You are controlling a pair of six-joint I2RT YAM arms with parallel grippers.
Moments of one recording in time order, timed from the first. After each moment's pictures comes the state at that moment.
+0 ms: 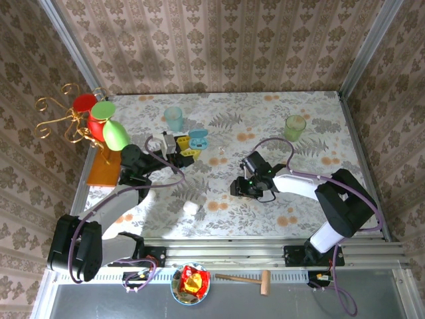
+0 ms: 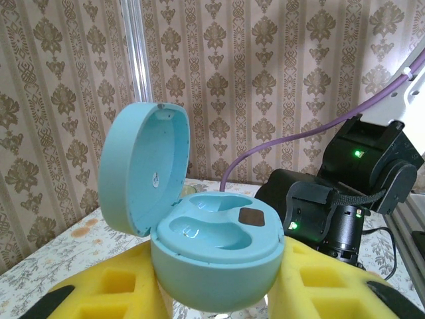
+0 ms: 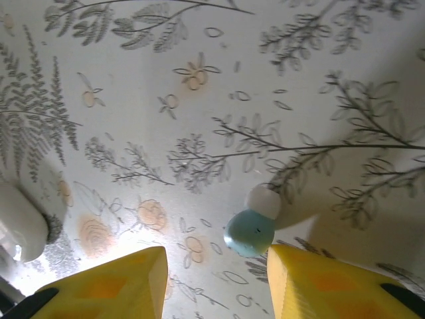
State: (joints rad) left arm -0.35 1.18 0.53 0.88 0.97 -0.11; right arm 0.61 1.59 0.78 -0.29 -0.31 0.69
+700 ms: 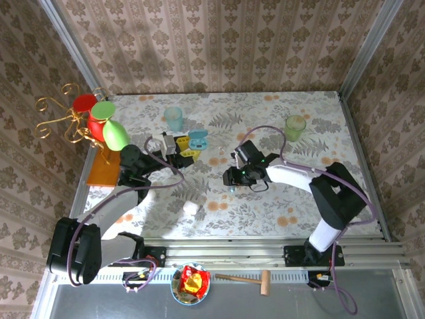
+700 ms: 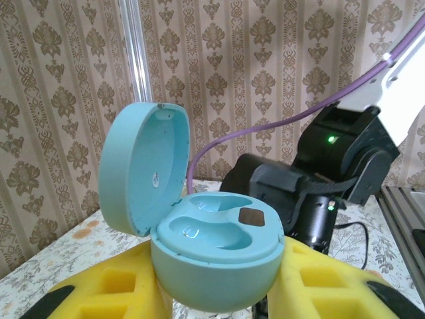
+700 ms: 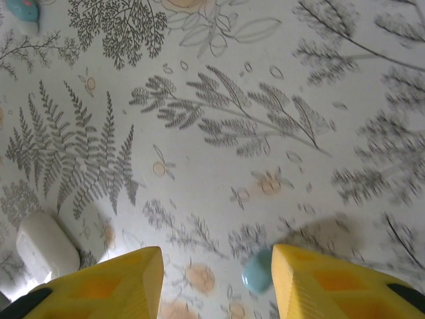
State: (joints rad) left arm -0.35 1.16 0.53 0.86 0.97 -0.10; right arm 0.61 1.70 0.97 -0.34 -0.28 0.54
